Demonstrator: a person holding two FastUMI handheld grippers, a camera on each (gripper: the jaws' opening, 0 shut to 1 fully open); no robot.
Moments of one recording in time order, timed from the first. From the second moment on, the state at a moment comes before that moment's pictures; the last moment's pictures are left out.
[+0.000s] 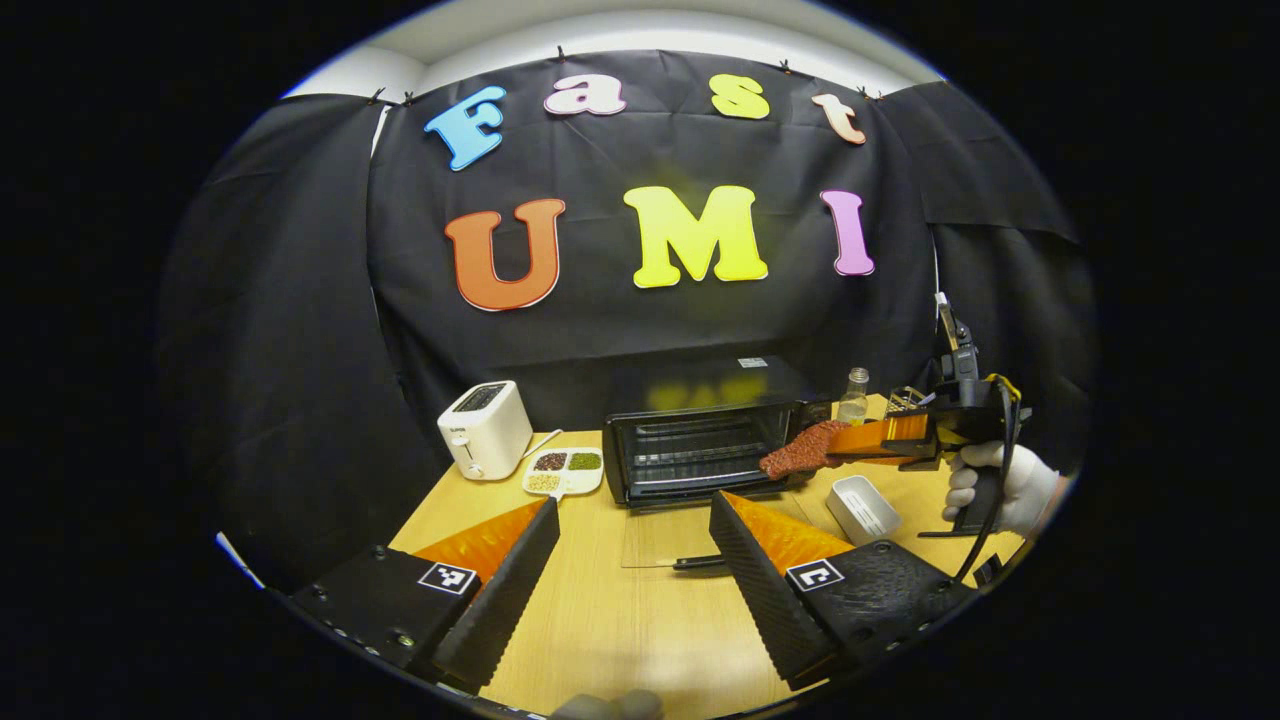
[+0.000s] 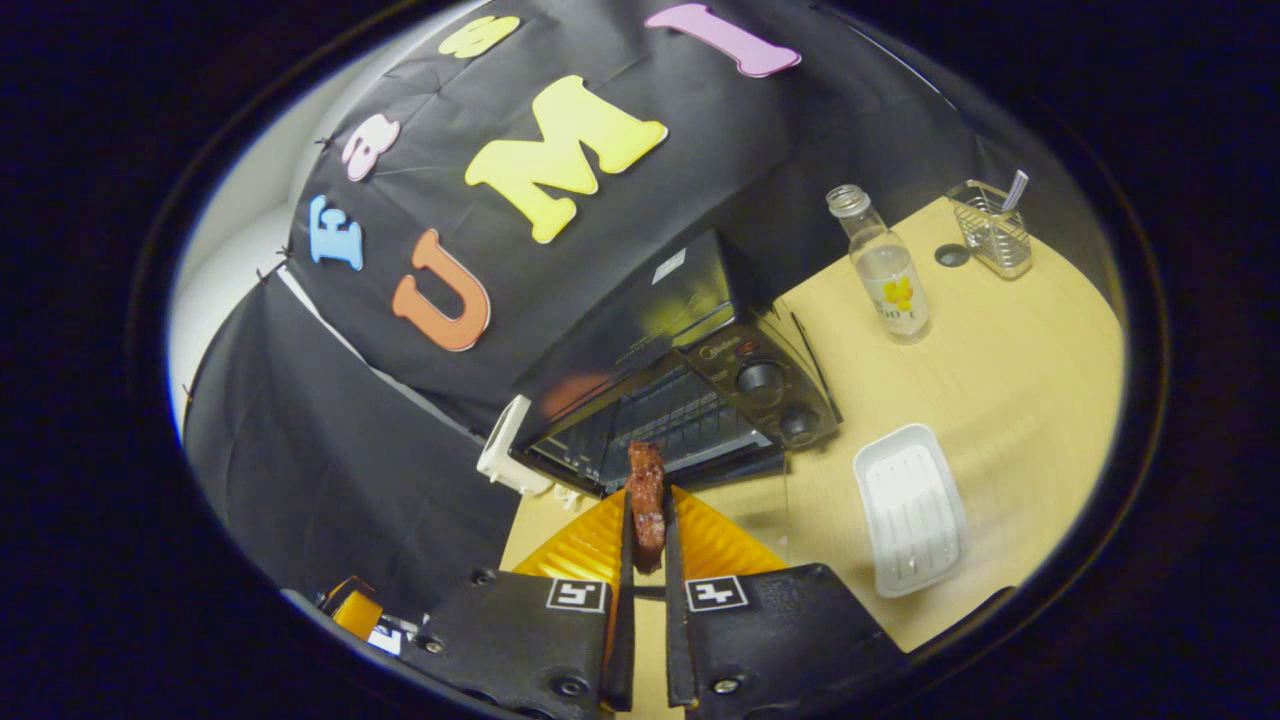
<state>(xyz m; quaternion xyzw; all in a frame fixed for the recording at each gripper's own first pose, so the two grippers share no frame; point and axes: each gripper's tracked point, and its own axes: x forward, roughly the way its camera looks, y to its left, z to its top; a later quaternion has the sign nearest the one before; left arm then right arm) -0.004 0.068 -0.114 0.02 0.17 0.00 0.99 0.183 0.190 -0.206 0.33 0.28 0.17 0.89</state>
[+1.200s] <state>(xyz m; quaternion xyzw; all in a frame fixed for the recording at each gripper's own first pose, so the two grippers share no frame) 0.006 0.166 -0.122 0.00 0.20 0.08 0.98 0.339 0.275 -0.271 0.30 0.19 0.01 0.94</state>
